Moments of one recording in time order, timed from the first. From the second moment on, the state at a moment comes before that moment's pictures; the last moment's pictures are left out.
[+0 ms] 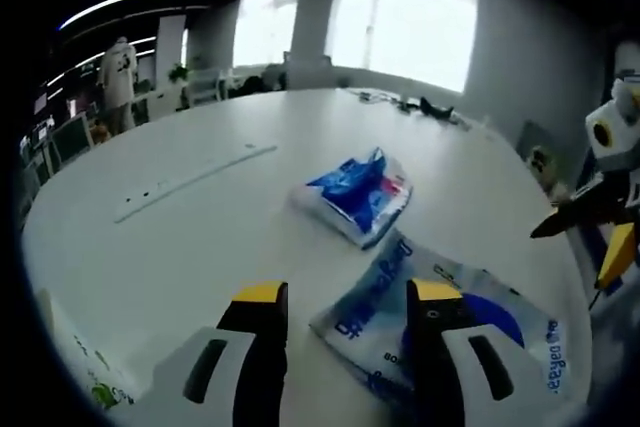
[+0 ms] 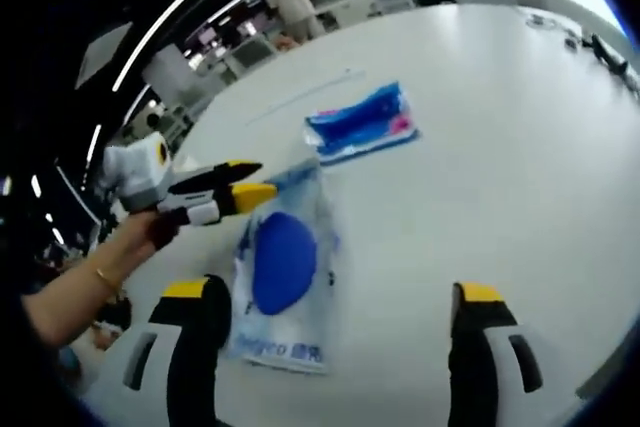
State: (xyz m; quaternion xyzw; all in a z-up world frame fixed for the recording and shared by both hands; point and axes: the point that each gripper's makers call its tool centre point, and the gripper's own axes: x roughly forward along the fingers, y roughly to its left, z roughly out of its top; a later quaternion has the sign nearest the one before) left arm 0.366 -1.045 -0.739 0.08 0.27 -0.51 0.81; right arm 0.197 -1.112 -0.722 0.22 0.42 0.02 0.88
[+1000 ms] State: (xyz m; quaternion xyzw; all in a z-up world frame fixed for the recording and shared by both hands) left arm 0.360 -1.036 -0.757 0.14 0.28 -0.52 0.79; right arm 0.162 -1.046 -0.741 0.26 0.45 -0.01 0.85
